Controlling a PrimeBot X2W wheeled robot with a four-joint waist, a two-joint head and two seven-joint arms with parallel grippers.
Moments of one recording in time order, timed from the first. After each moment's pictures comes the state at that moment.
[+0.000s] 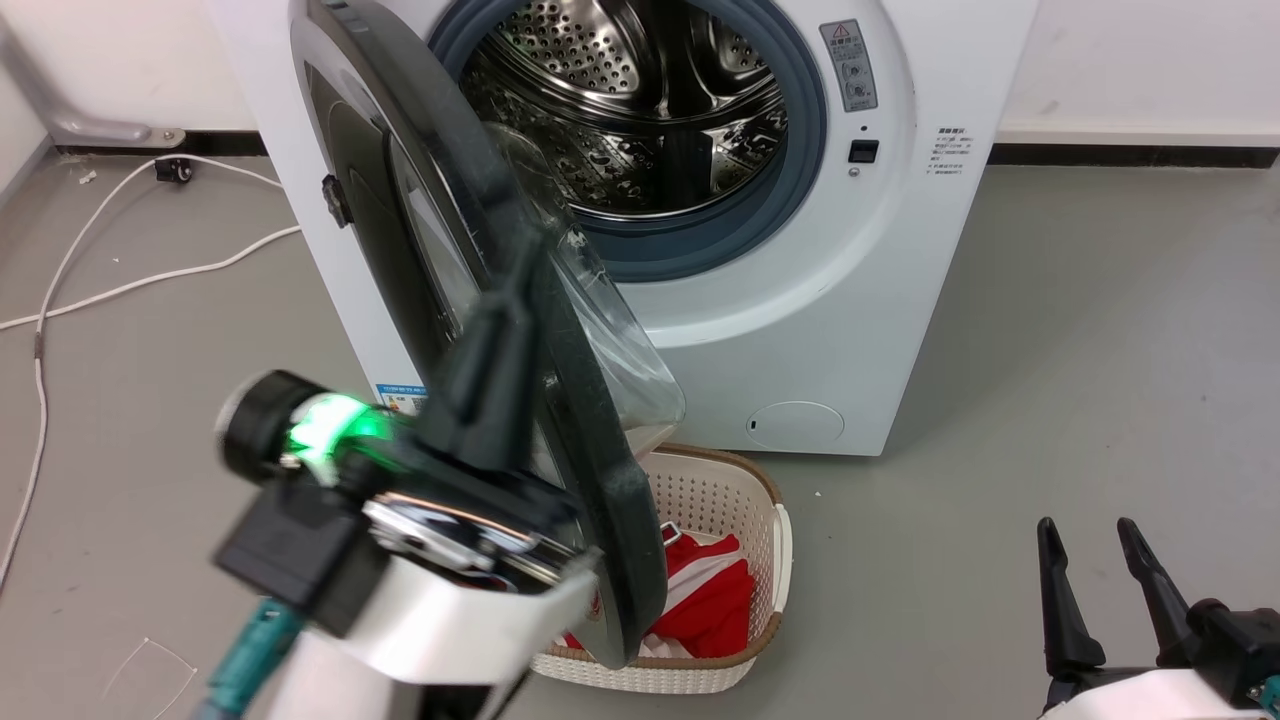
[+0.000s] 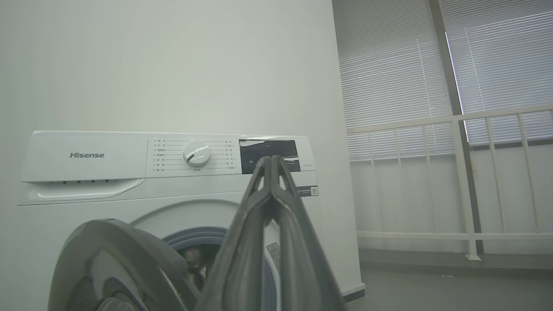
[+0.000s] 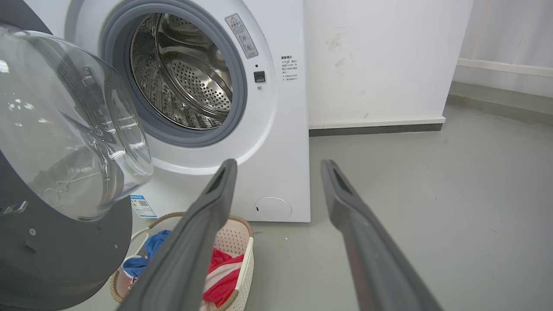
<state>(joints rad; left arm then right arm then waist) -0.24 0.08 -0.26 -0.37 -0.20 -0.13 -0.21 0.12 -0.05 -0.08 0.00 0.15 0.13 -0.15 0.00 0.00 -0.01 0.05</state>
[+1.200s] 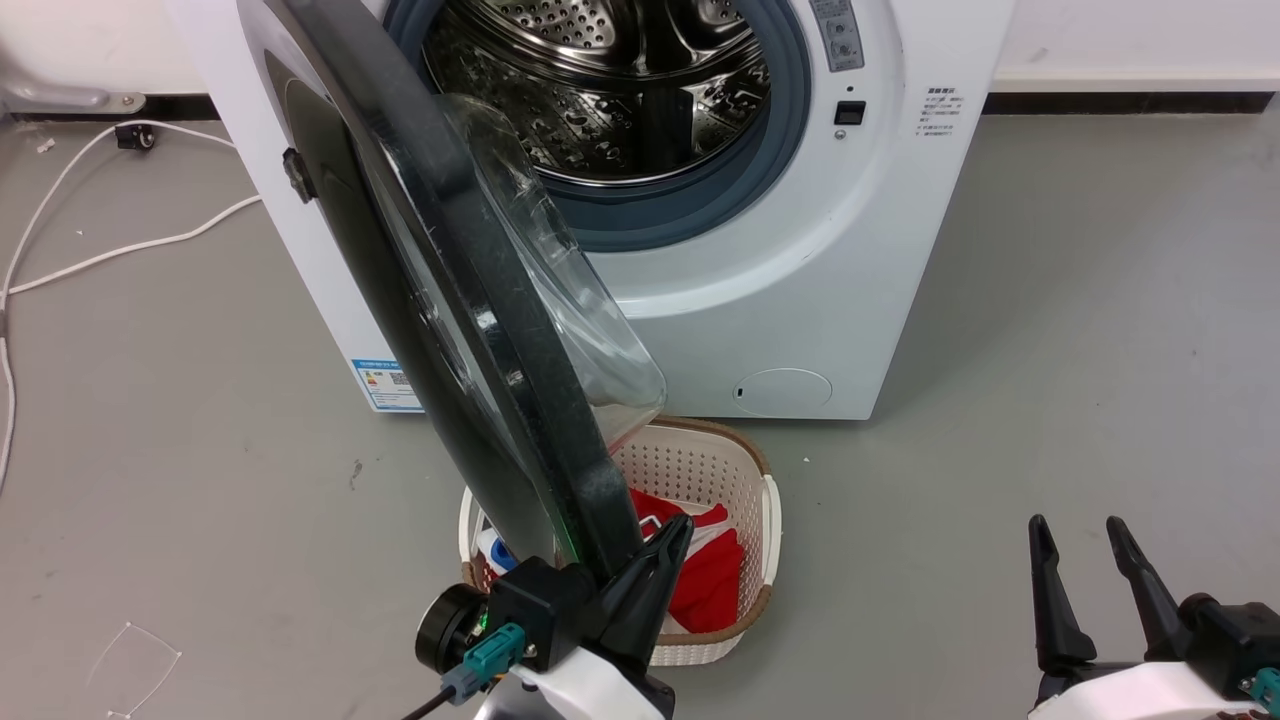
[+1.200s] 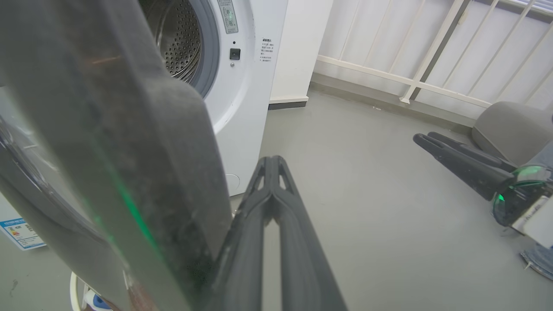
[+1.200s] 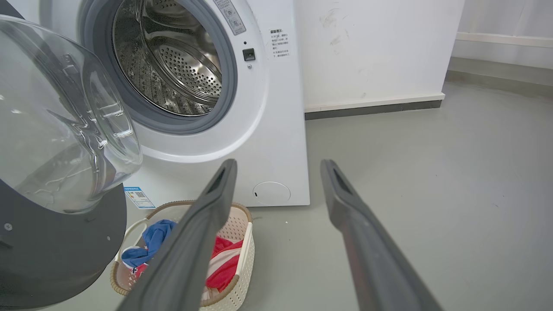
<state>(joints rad) -0.08 0.16 -0.55 -0.04 -0.36 0.01 -0.02 0.10 -0.05 -0.07 0.05 0.17 0.13 -0.16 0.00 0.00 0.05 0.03</state>
